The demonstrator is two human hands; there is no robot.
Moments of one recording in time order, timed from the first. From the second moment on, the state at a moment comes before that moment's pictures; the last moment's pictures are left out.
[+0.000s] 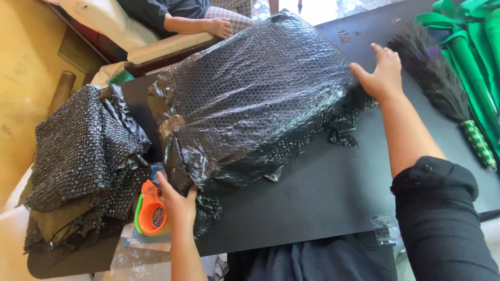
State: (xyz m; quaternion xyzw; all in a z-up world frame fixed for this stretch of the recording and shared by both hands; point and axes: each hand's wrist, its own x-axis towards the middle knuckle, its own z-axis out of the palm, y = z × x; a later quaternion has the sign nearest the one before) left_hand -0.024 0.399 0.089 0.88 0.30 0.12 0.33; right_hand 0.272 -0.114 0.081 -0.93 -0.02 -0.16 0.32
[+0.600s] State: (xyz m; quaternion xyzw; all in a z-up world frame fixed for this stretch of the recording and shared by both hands) left_hand -0.025 0.402 0.084 0.89 0.29 0.11 0.33; right_hand 0.056 -0.145 0.134 -0.94 0.17 0.09 0.29
